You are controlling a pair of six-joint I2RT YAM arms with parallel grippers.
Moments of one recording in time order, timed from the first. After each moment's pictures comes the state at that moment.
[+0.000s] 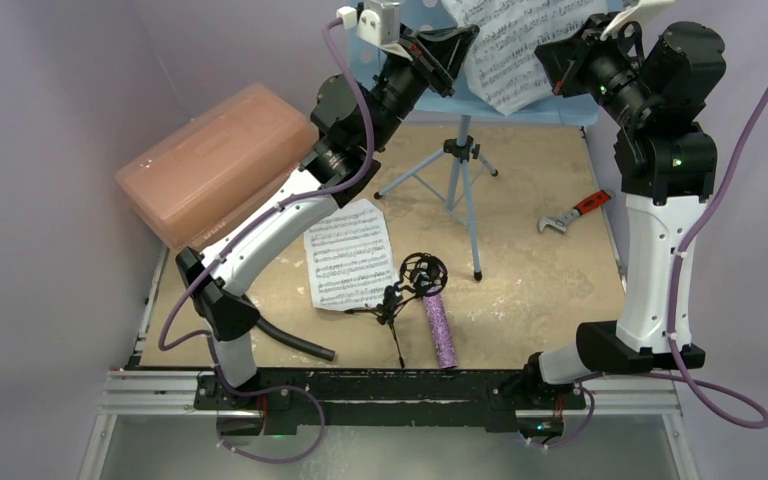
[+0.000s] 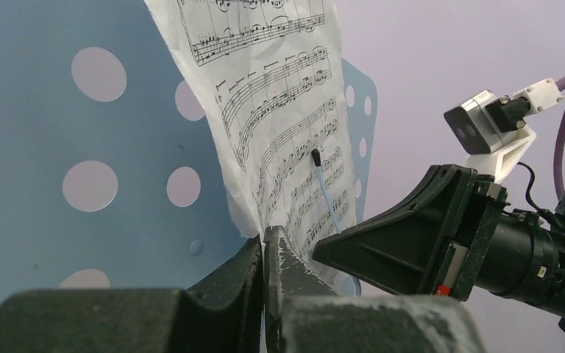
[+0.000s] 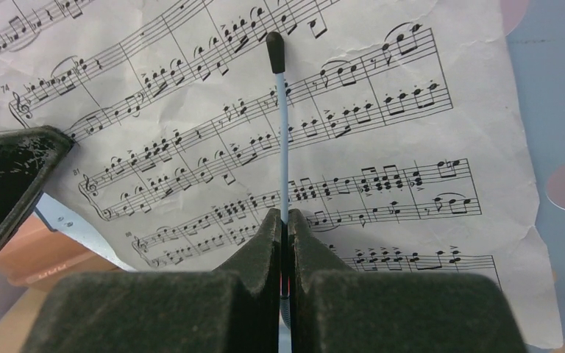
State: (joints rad) left arm -0.84 1.80 2.06 0.36 -0.06 -0.32; right arm 0.07 1.47 2.24 -0.71 -0.34 0.17
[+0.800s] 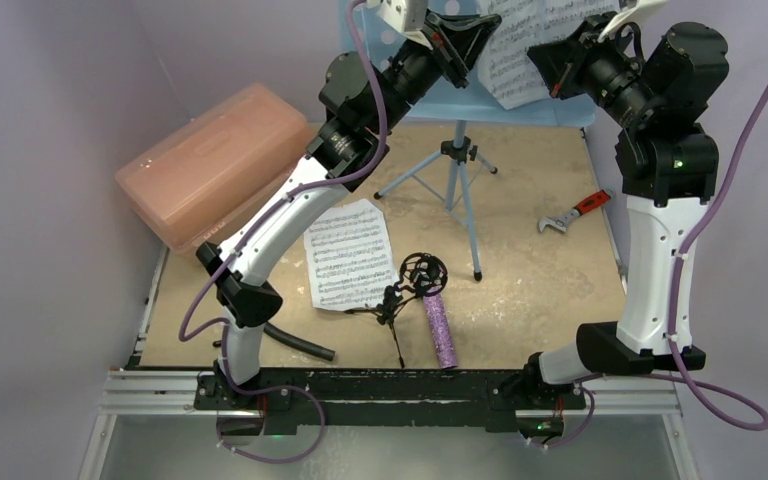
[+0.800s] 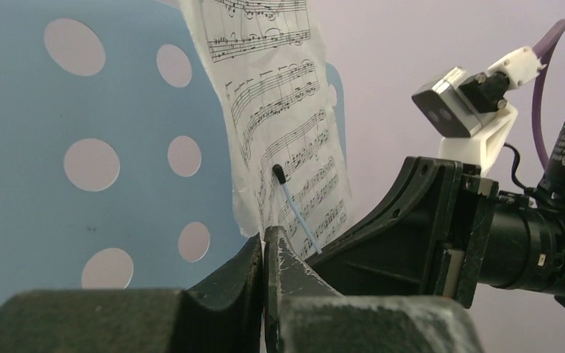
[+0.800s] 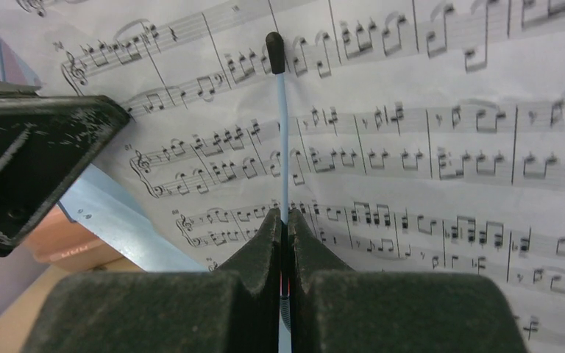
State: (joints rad) left arm -0.84 1.96 2.38 0.21 0.08 -0.23; right arm 0.07 1.46 2.24 -0.70 -0.43 0.17
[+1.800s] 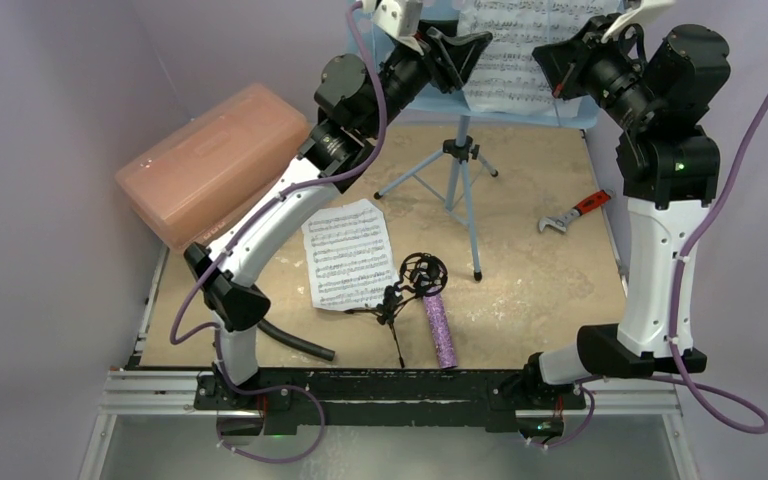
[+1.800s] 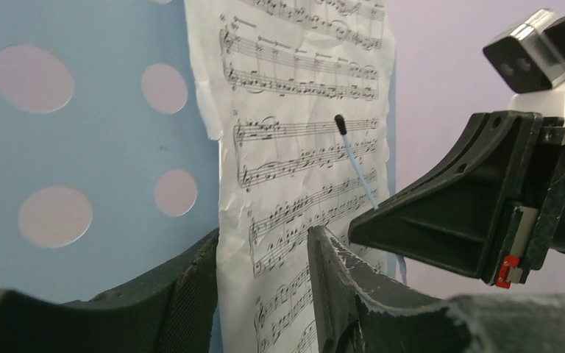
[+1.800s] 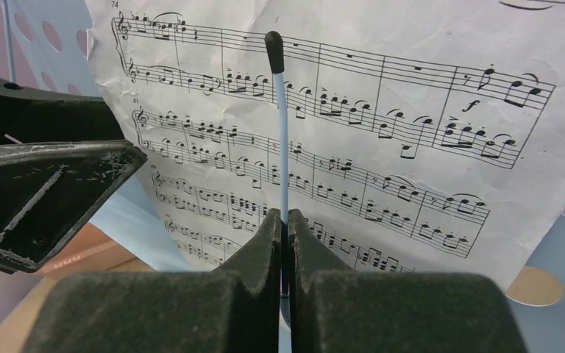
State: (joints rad) left arm -0.79 1.92 2.26 0.20 0.08 -0.21; right arm 0.07 1.45 2.23 -0.70 -0.38 0.18
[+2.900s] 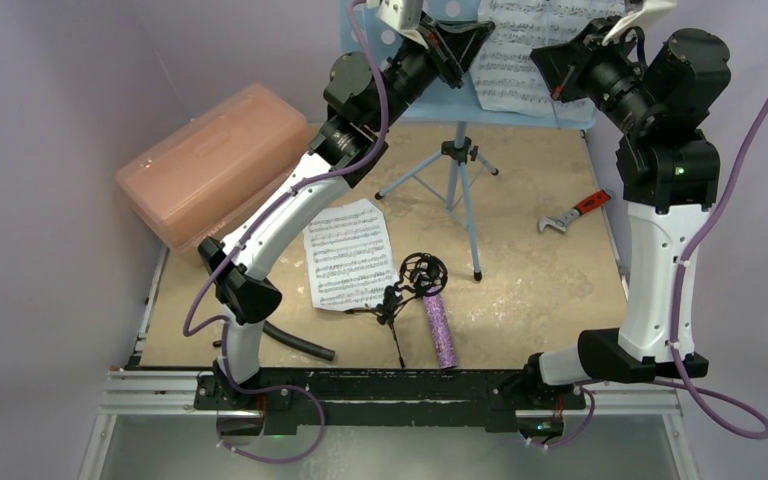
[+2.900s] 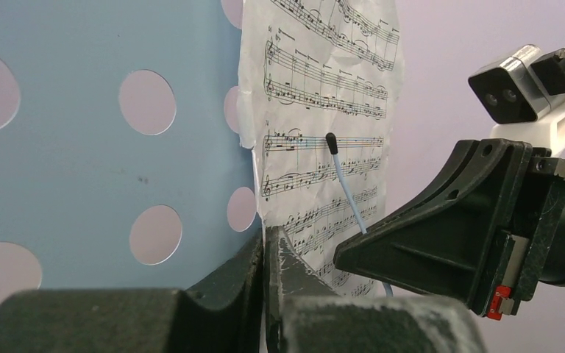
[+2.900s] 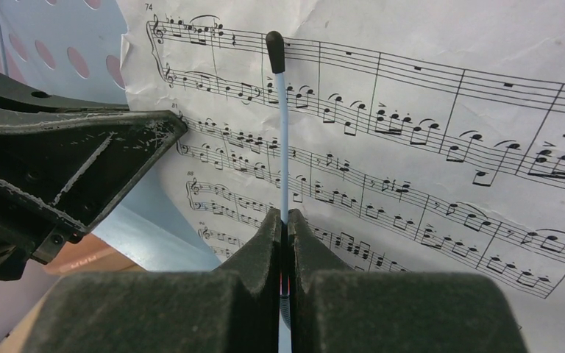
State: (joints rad) left arm -0.79 1.97 2.31 0.23 0.10 -0.32; right arm 0.07 1.43 2.20 -0.68 -0.39 0.21
